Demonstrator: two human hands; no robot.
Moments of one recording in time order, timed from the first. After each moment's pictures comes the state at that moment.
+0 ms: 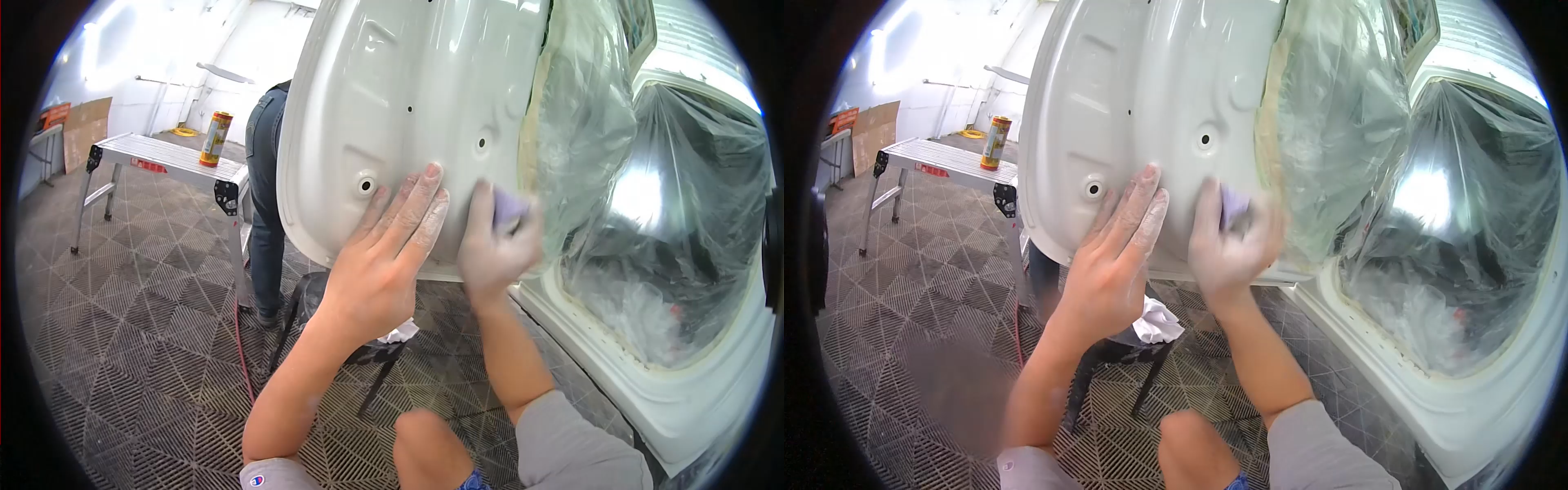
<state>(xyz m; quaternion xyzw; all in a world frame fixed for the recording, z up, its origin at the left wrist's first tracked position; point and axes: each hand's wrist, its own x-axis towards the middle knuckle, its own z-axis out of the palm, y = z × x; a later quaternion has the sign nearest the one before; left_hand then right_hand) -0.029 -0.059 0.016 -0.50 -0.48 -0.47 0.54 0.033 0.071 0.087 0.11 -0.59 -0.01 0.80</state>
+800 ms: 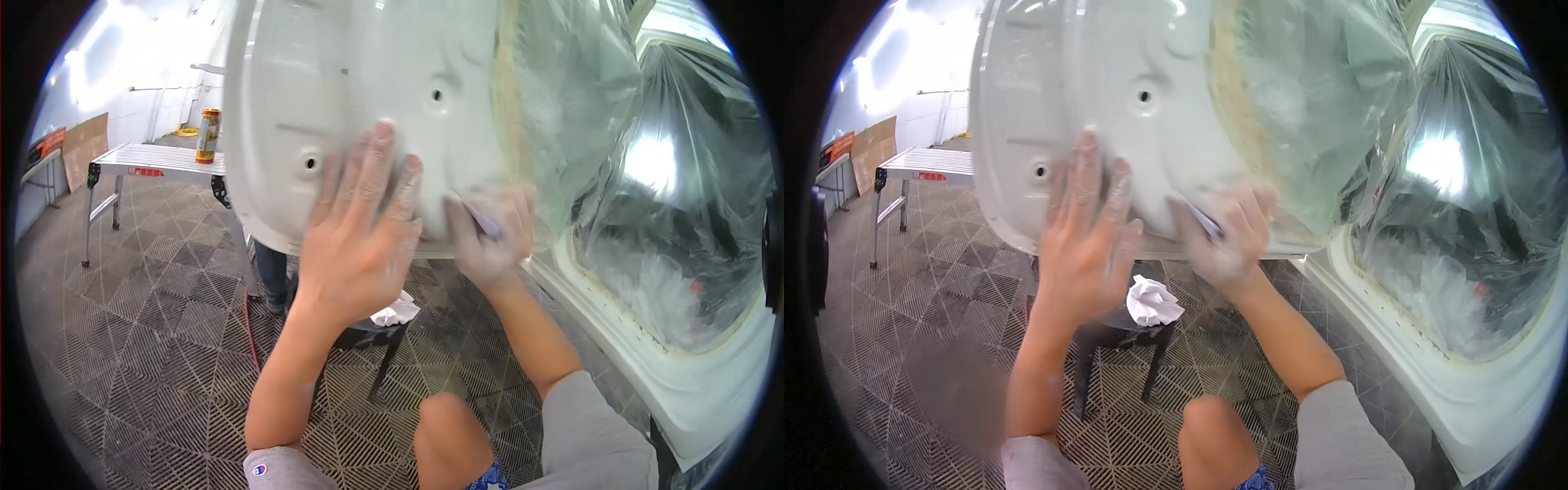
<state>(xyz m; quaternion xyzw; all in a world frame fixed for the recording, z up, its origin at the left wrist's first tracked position) -0.020 -0.039 0.022 -0.43 -0.54 -0.42 0.59 0.055 0.138 0.081 0.30 -0.63 -0.14 0.70</state>
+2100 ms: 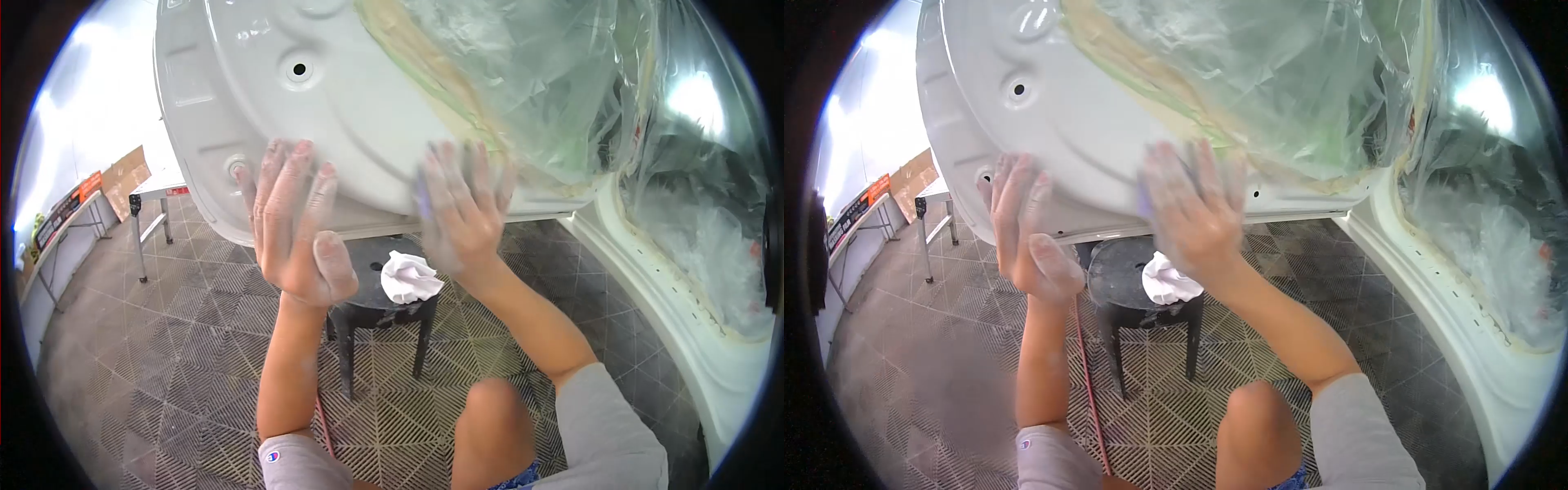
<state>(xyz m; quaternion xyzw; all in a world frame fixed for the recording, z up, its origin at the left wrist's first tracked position) -0.022 -0.016 0.021 -0.38 -0.41 -0.37 0.74 0.047 0.175 0.027 0.15 -0.67 -0.18 0.70</state>
